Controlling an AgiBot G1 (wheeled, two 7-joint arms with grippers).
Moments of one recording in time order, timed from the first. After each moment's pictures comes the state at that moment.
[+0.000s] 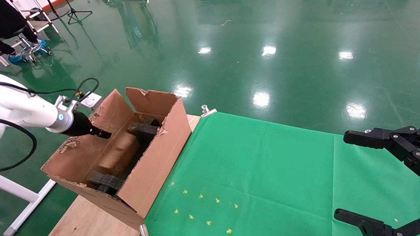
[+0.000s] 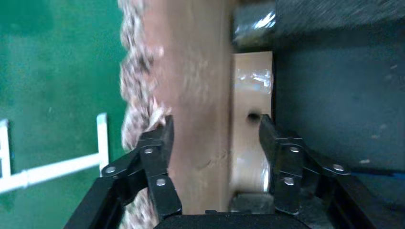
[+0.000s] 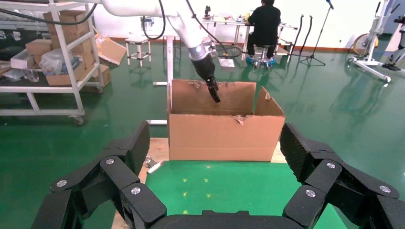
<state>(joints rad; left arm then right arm) -1.78 0.86 0.71 -0.08 2.13 0.89 -0.67 1.08 -0.61 -0.29 1.28 -0.72 -1.49 0.18</state>
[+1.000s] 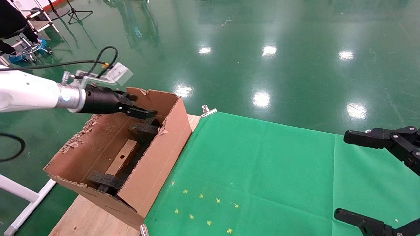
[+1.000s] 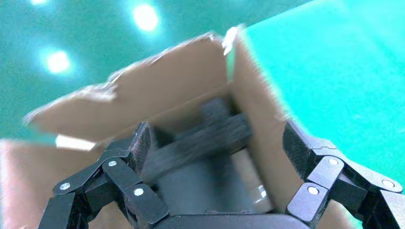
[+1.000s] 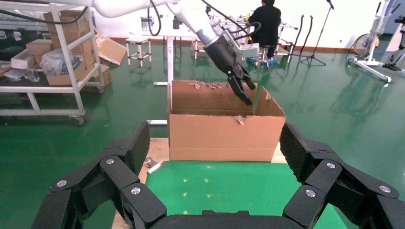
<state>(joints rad) -1.68 0.75 0.57 -0.46 1.74 1.18 -0.44 1.08 -0.61 -0.29 1.28 -0.72 -1.49 0.18</state>
